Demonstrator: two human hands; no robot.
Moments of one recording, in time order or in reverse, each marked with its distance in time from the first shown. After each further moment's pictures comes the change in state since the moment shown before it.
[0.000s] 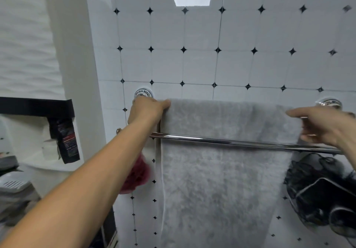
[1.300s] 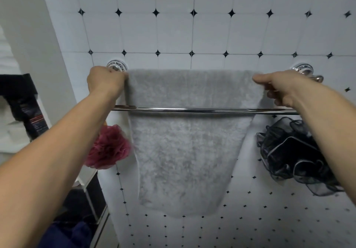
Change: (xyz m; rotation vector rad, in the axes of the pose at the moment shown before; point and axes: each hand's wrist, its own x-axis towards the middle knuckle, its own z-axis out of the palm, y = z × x) left_hand 0.007 -0.011 -0.017 -0.073 0.117 0.037; right_hand -0.004 -0.002 0.019 -0.009 0.079 -0.072
